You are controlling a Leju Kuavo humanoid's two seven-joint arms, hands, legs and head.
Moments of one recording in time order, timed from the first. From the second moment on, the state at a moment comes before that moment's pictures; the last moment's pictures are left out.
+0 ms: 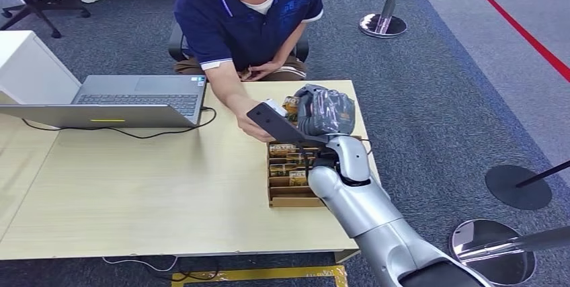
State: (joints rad) left arm -0.14 -0.01 -1.54 -0.15 1.26 0.25 0.20; right arm -0.51 0.21 0.34 -1.13 1.05 -0.43 0.00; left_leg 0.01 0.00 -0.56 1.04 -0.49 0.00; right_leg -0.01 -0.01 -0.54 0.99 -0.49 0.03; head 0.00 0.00
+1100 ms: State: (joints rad) left arm -0.14 -0.01 -1.54 -0.15 1.26 0.25 0.18; right arm -0.51 0.21 0.34 -1.13 1.04 -0.42 0.01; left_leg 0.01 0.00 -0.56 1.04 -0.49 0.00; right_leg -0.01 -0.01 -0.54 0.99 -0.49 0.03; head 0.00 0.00
